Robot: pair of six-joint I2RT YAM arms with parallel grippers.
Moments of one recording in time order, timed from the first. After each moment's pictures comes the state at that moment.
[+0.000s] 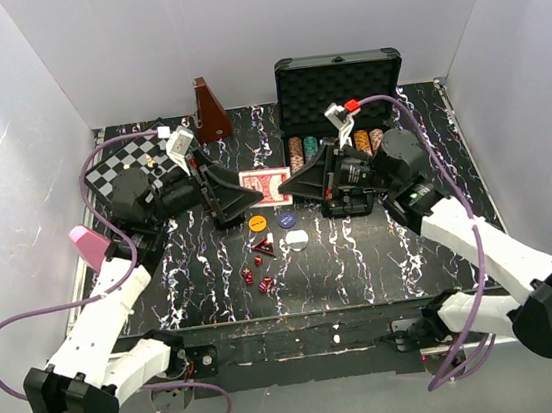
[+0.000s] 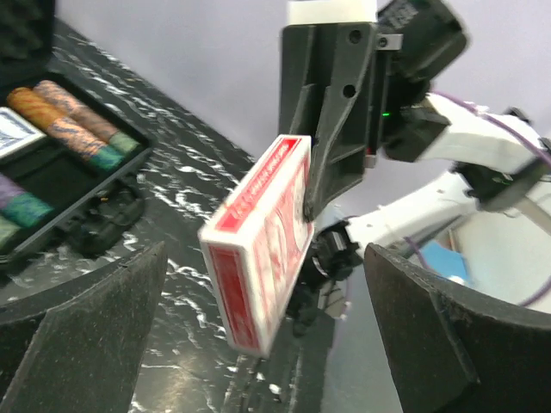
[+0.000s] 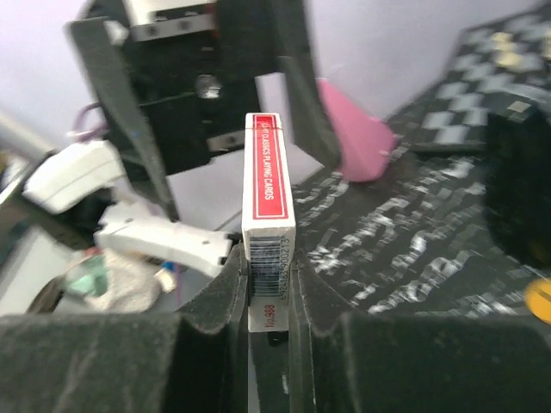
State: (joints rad) left arm -0.36 1.01 0.89 0.30 0.92 -0.72; right arm 0.61 1.16 0.94 0.42 -0.80 0.81
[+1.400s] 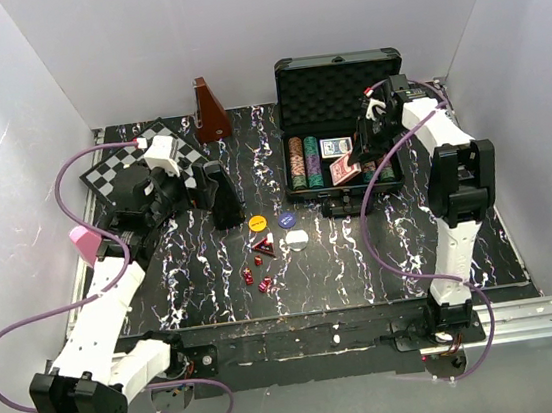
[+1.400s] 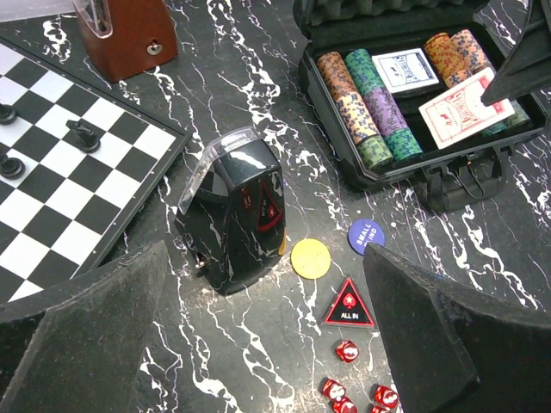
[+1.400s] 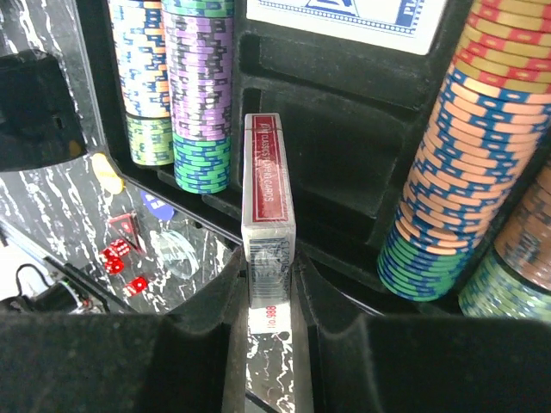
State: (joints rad) left arm -0.23 1.01 0.93 -0.24 0.22 -0.09; right arm 0.08 2.07 1.78 -0.92 -0.55 0.15
